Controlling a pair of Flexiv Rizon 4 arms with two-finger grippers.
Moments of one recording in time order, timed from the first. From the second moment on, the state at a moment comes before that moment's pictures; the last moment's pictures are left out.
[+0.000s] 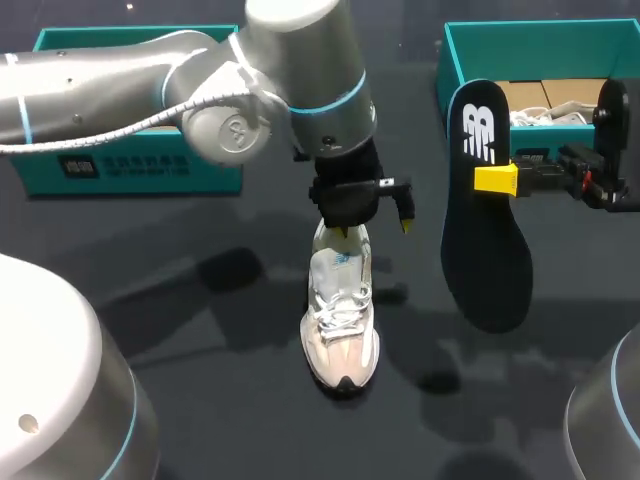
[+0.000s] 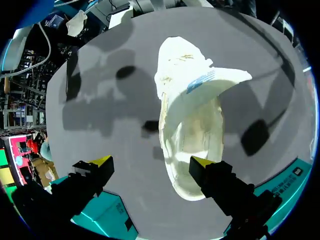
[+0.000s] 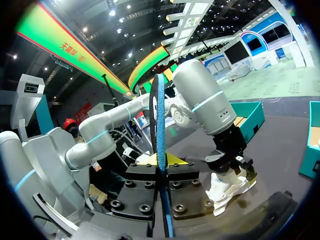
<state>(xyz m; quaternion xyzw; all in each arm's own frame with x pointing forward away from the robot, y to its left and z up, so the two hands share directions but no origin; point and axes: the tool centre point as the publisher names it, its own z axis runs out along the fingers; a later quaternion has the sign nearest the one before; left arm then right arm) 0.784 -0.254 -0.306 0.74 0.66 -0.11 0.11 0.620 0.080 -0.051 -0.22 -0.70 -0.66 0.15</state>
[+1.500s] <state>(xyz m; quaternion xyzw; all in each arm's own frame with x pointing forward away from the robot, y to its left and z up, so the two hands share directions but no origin) 0.823 -0.225 -0.180 0.66 0.56 -0.32 0.40 0.620 0.080 -0.051 -0.22 -0.70 -0.66 0.15</state>
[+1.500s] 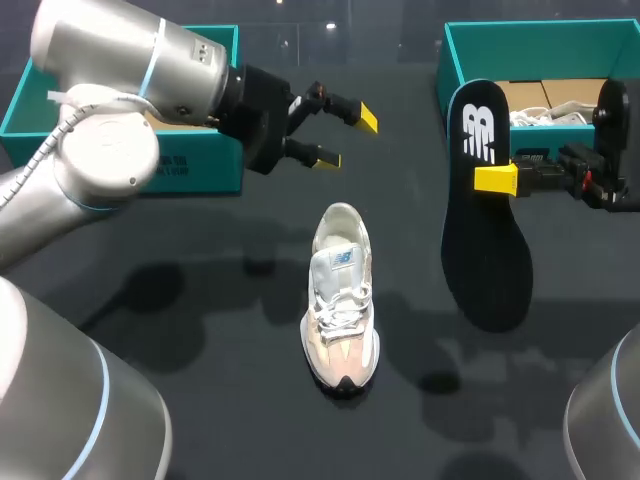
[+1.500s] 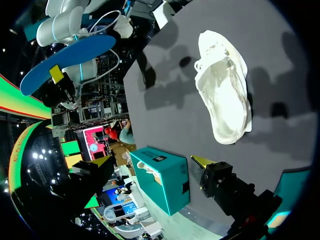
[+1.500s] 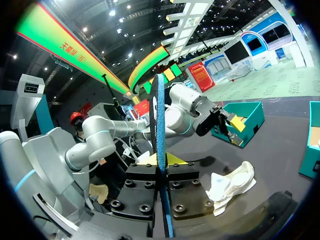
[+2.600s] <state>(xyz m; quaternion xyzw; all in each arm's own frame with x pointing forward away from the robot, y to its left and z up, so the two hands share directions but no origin) 0.834 -0.217 -0.140 0.53 0.55 -0.44 0.48 0.715 0.080 -0.043 -0.26 -0.68 -0.65 0.21</state>
